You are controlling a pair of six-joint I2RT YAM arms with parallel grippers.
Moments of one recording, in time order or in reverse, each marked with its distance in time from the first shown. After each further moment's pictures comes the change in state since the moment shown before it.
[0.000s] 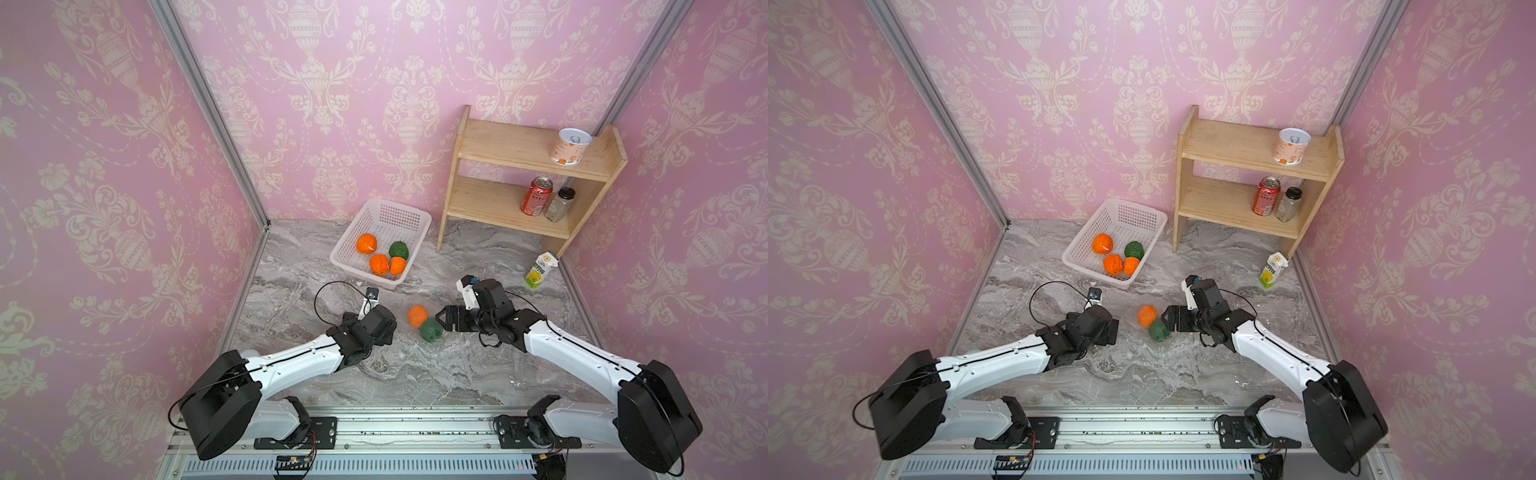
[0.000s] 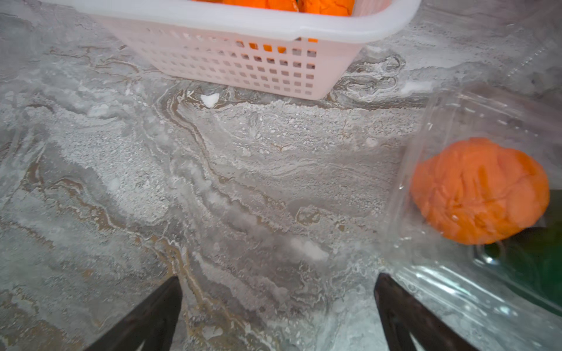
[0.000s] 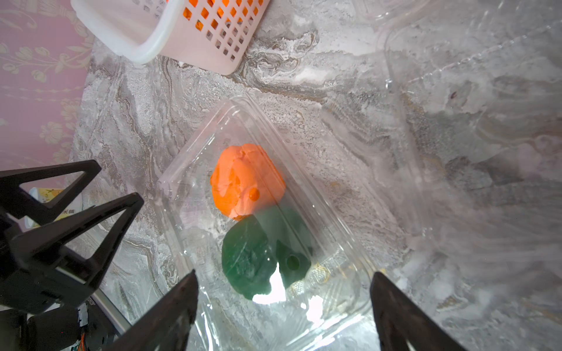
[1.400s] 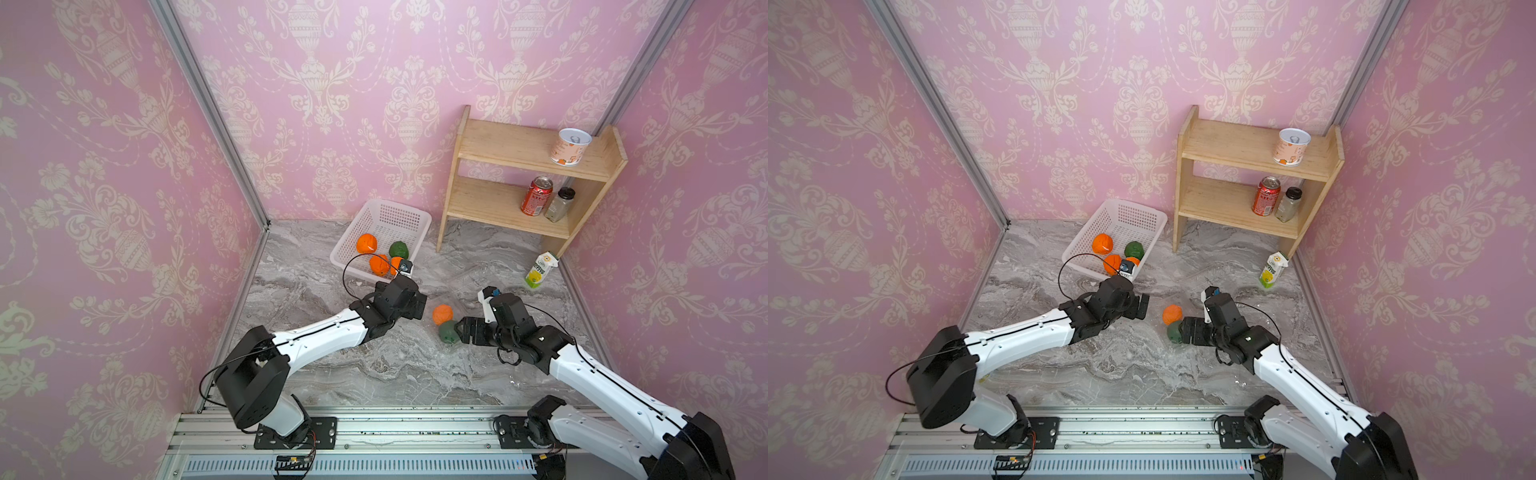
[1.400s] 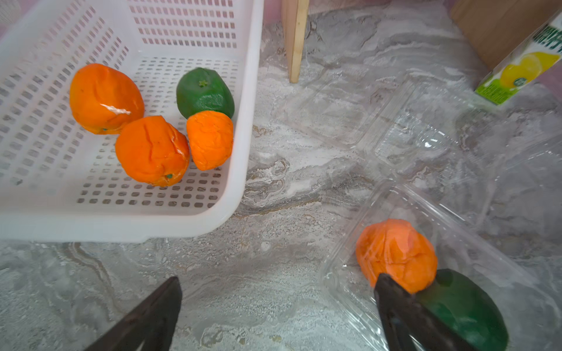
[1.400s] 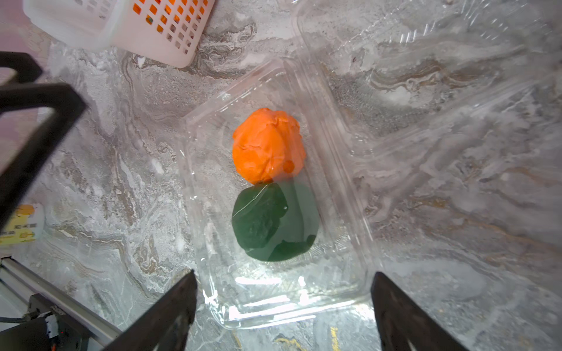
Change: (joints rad) left arm 0.000 0.134 0.289 0.086 0.137 0.166; right arm -0.012 -0.254 -0.064 -0.241 0.159 0.031
